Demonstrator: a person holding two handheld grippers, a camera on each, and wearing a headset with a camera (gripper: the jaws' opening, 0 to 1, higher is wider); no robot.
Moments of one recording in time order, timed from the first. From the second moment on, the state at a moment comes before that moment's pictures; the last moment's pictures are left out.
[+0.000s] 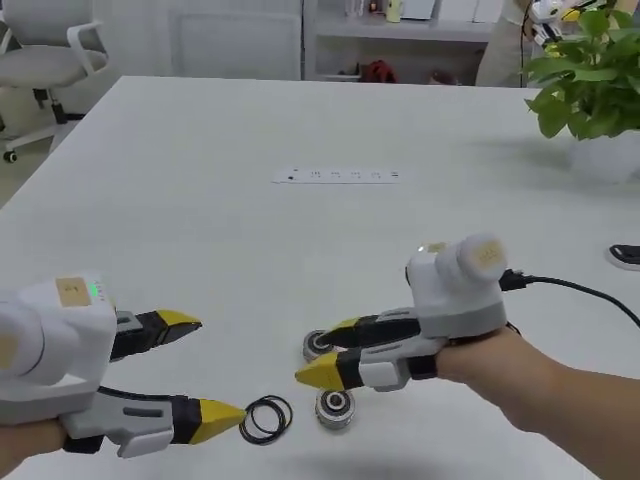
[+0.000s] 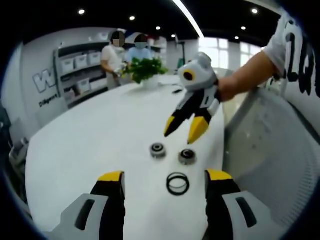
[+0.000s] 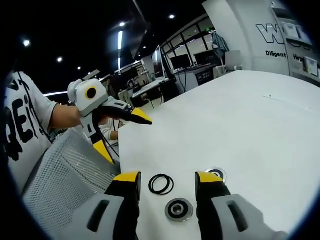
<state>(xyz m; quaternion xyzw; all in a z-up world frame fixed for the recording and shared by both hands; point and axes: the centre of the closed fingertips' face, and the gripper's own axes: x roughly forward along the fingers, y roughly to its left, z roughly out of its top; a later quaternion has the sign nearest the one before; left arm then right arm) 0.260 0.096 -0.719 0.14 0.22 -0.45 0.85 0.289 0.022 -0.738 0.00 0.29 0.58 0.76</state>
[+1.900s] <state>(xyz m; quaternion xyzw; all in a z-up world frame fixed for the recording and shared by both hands) 0.254 0.111 -0.711 0.12 0.22 -0.42 0.87 0.280 -0.095 -0.721 -0.02 0.25 0.48 0.84</state>
